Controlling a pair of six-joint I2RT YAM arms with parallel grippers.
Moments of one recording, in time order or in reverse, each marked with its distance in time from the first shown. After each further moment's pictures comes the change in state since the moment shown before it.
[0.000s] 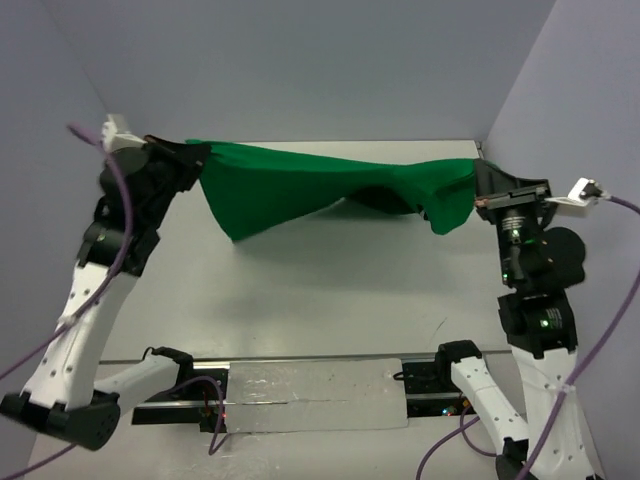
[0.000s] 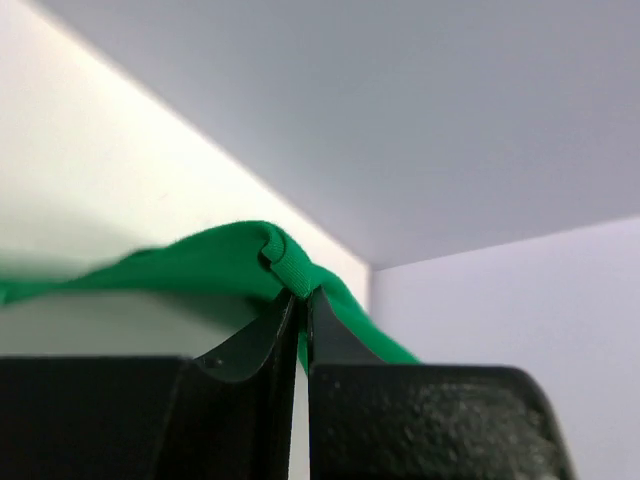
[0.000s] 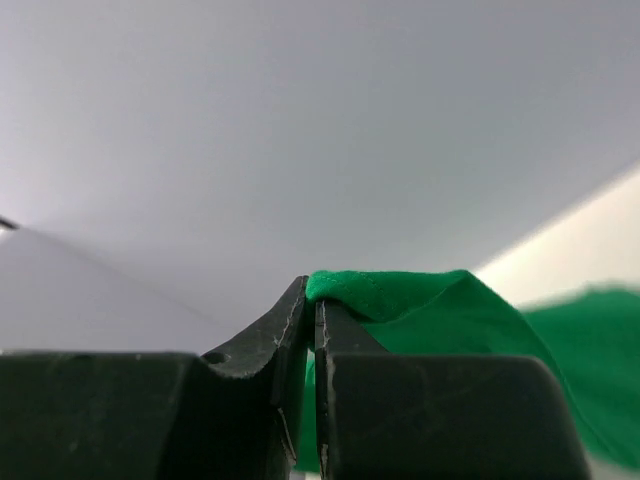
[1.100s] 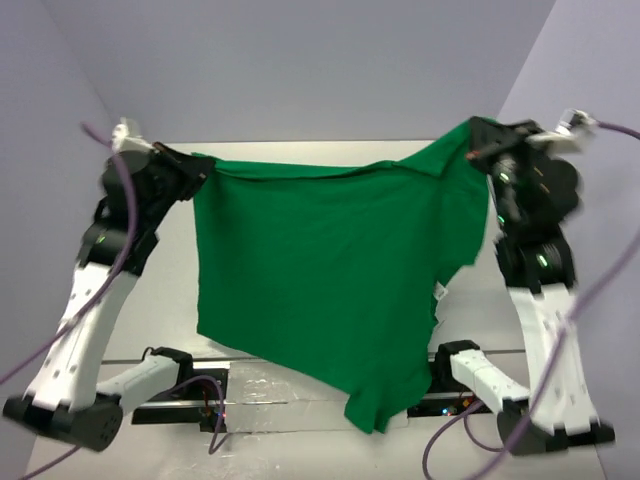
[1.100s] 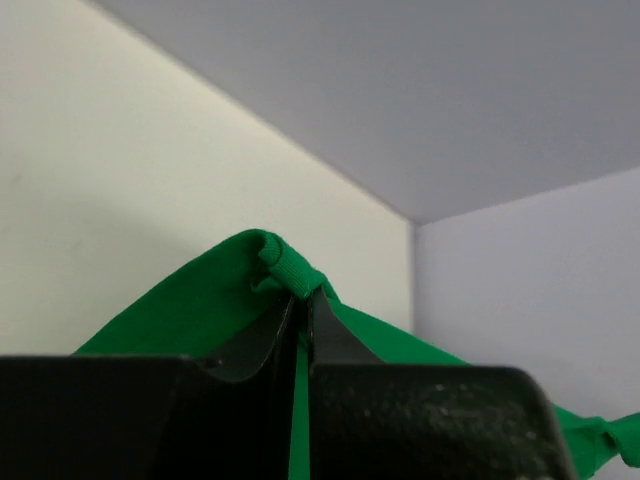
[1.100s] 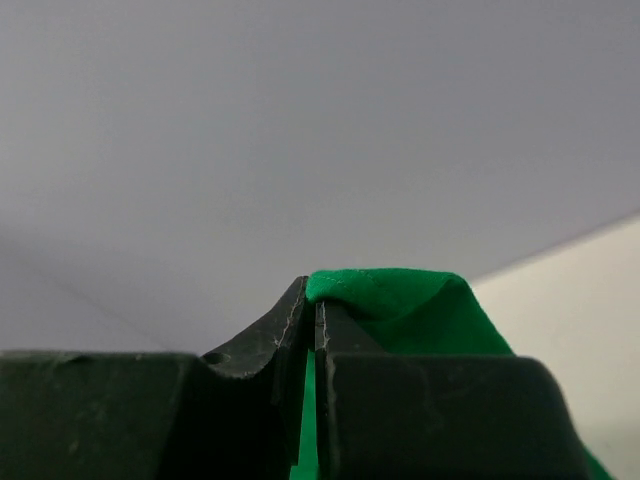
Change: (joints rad) left arm 0.043 -0.043 -0.013 -0.068 0.125 0.115; right arm 0.000 0.317 0.311 -0.021 -0.007 -0.300
